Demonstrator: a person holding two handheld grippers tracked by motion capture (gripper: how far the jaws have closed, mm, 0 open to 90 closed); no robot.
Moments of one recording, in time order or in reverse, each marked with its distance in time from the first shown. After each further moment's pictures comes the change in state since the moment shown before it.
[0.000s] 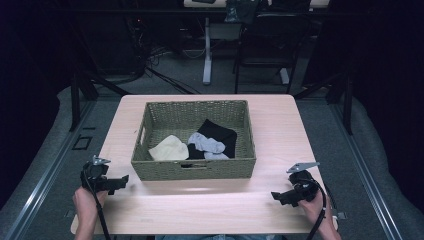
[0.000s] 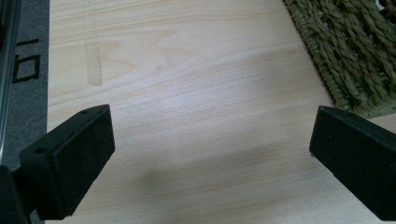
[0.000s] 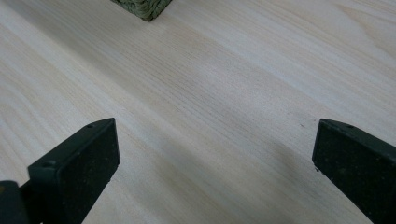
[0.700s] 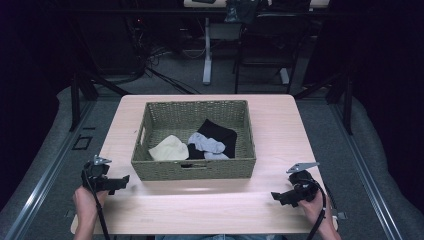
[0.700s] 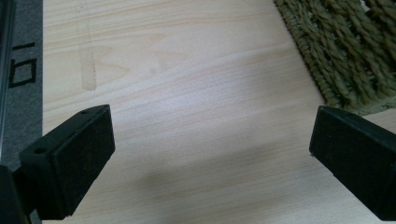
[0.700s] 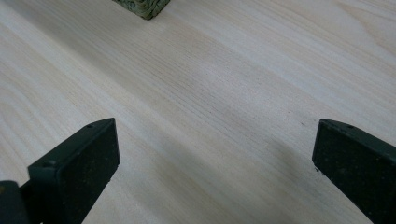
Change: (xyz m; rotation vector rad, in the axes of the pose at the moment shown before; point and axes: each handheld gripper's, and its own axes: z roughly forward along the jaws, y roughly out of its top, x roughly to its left) left arm -0.002 0.004 -0.003 -0.003 -0.020 0.018; right arm 0.000 0.000 0.000 0.004 0.000 0.004
